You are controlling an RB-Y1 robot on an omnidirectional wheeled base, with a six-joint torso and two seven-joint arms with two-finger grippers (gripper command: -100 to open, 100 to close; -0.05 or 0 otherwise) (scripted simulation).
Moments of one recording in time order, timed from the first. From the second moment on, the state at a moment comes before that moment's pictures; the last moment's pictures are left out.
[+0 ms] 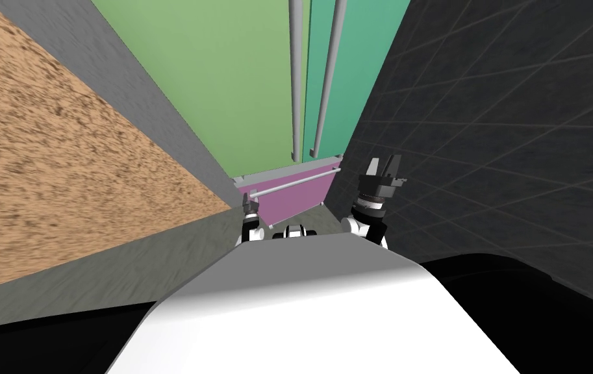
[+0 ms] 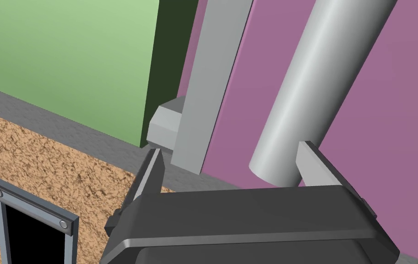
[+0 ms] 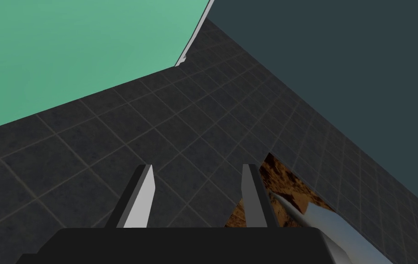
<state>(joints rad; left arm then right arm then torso) 0.29 0.01 0.04 -1.52 0.16 -0.57 0.17 0.48 -0.04 -0.05 -2.40 -0.11 -0.63 0.09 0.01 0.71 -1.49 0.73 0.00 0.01</state>
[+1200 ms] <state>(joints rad) 0.30 0.10 0.02 -1.46 0.16 -0.61 0.18 0.48 -0.04 -0.05 -2.40 -0.11 -0.63 0.09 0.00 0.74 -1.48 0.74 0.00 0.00</state>
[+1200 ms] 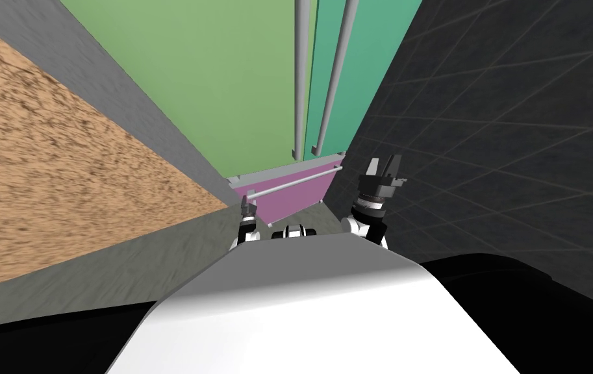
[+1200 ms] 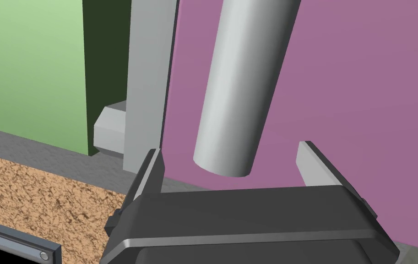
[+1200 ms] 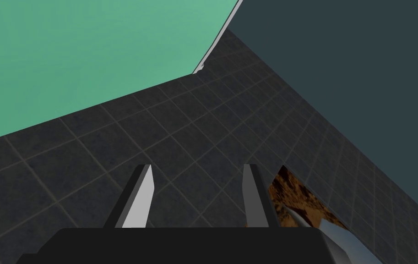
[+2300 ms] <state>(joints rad) 0.31 0.00 0.05 -1.49 0.17 -0.62 0.18 0.48 -0.04 -0.05 -2.40 -0.11 -0.63 0.09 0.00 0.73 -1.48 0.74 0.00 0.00</state>
